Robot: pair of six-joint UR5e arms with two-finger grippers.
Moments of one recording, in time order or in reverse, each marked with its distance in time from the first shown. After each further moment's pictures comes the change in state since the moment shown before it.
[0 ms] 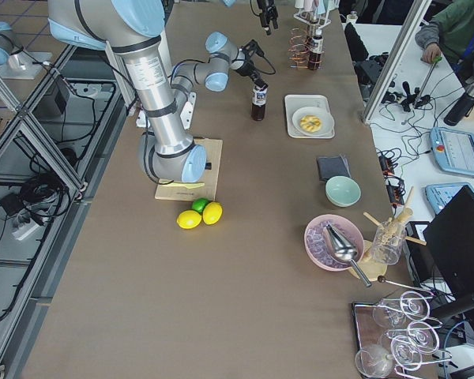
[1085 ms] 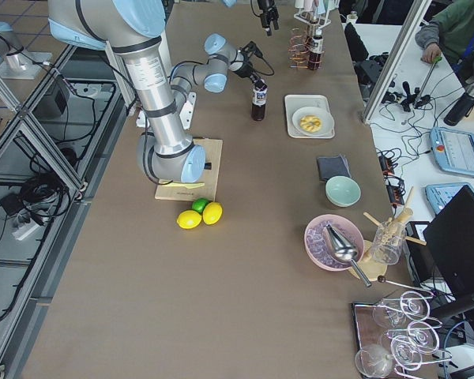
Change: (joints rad) left arm 0.002 -0.014 0.010 0.000 0.000 -0.001; right arm -0.014 -0.004 -0.006 -0.002 -0.026 -0.007
